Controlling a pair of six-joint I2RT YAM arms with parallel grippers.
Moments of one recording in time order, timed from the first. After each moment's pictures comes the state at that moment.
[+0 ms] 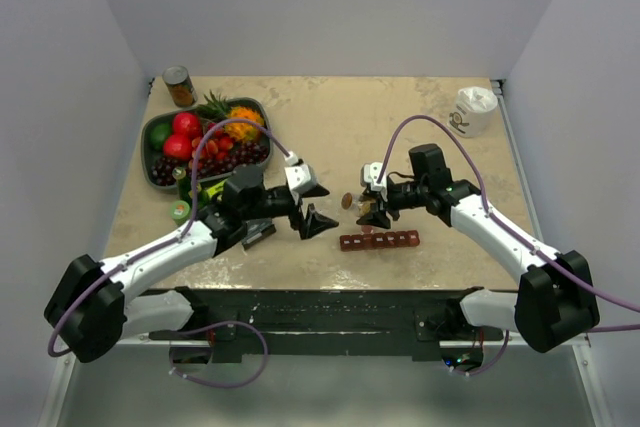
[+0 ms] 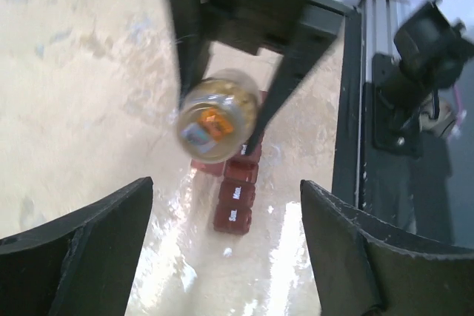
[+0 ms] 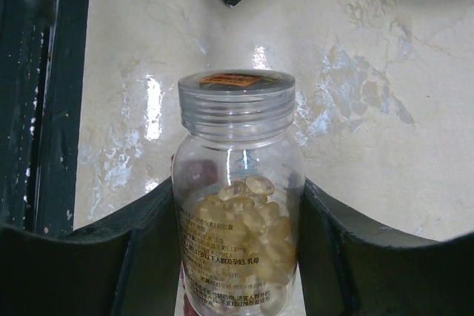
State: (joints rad) left arm -0.67 1.19 0.68 0.29 0.61 -0.09; right arm 0.40 1.25 0.80 -0.35 -0.89 -0.76
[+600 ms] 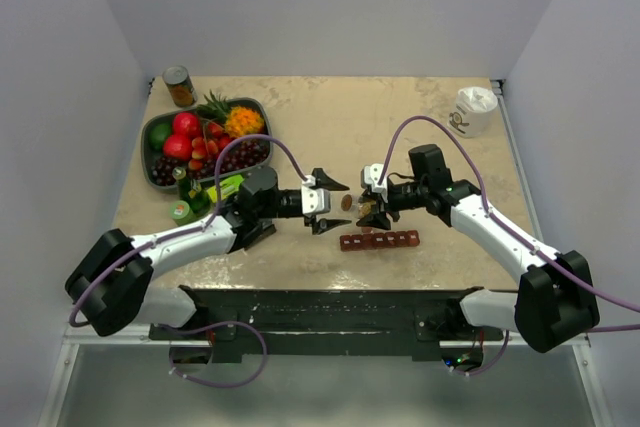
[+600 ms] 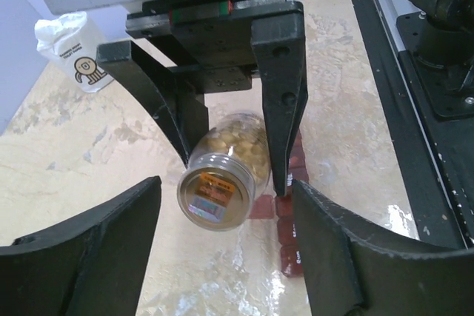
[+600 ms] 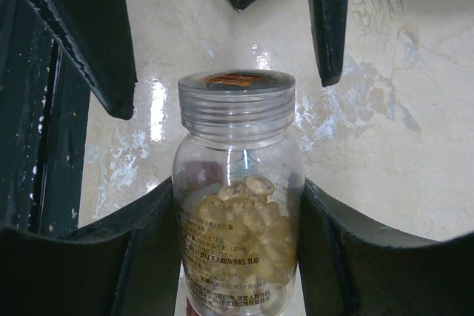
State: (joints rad) left arm -0.75 1.33 0.65 0.58 0.70 0.36; right arm 0.40 1.25 0.80 -0.37 -0.92 -0.79
